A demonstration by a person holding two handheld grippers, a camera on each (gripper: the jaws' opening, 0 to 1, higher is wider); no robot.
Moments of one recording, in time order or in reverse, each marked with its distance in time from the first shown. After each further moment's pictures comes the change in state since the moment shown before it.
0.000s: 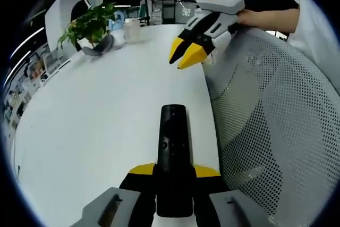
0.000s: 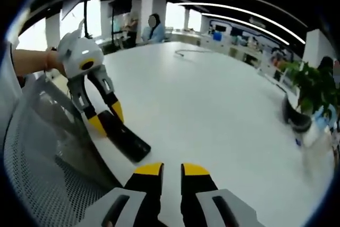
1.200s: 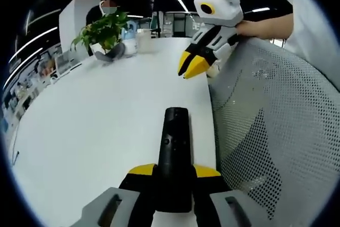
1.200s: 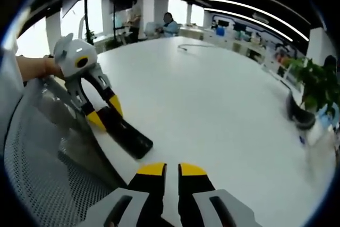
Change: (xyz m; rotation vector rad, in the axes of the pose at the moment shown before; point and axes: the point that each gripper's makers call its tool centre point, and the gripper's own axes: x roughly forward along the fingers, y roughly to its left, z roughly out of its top) left arm -0.007 -0.009 -0.004 -0.019 -0.124 0.040; right arm 0.003 0.006 -0.007 0.008 0.037 0.034
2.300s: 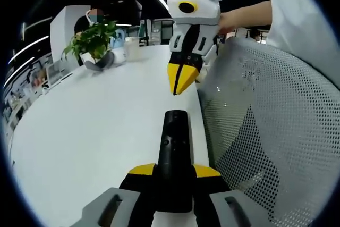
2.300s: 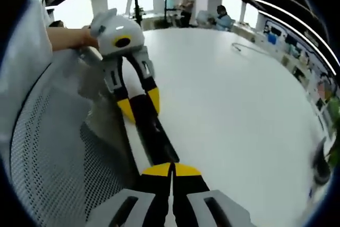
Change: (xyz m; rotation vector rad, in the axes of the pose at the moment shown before) left arm 0.004 -0.002 0.003 0.028 -0.054 -0.051; right arm 0.024 0.046 0.007 -0.356 0.168 0.326
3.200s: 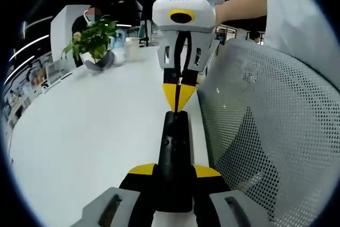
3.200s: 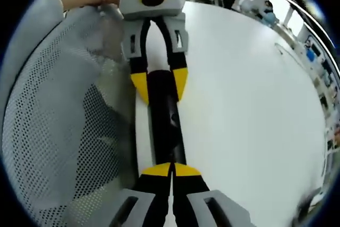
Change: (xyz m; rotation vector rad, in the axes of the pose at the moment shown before) left arm 0.000 0.000 0.000 -0.011 -0.010 -0.008; right arm 0.021 0.004 -0.007 -0.248 0.298 0.119
